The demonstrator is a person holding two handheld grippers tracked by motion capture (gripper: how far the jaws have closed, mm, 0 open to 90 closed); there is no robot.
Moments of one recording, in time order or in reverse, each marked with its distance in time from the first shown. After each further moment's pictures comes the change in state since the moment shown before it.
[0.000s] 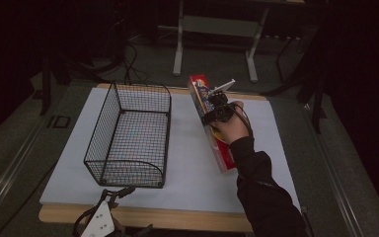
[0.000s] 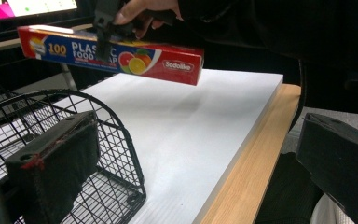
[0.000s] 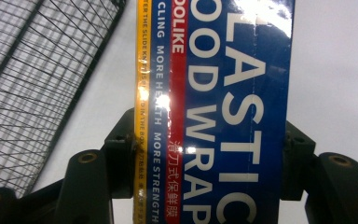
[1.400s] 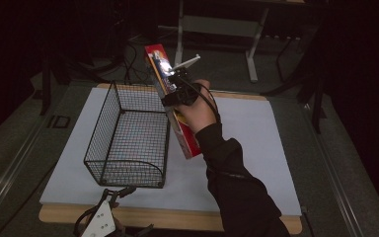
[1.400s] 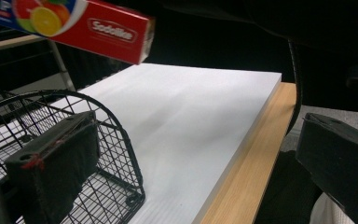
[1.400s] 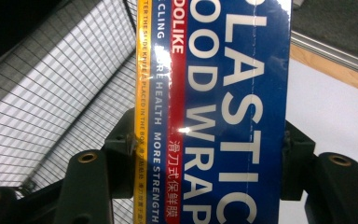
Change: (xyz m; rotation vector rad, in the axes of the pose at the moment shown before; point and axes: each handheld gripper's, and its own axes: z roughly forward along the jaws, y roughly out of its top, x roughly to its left) left arm 0.001 0.000 0.001 0.001 -0.008 0.002; right arm 0.112 0.050 -0.061 -0.207 0.112 -0.132
